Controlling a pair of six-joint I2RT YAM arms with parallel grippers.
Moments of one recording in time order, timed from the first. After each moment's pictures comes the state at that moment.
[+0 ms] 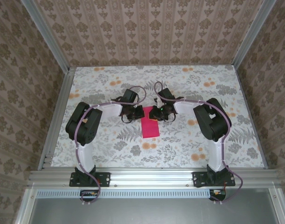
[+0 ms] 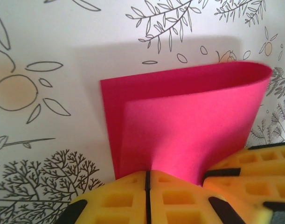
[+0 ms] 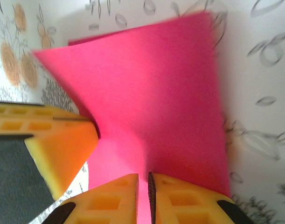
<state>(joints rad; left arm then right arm) -0.58 1.94 1.13 -0.26 0.35 -0.66 0.47 2.02 1.23 -0.29 -0.48 0.61</state>
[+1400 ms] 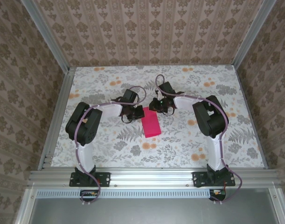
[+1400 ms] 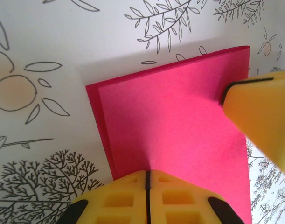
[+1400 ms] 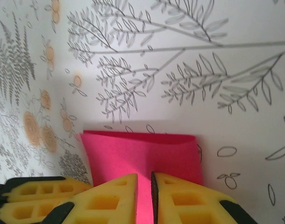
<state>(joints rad) -0.58 1.93 1.13 -0.26 0.35 -0.66 0.43 2.09 1.37 -0.27 -0.43 0.63</state>
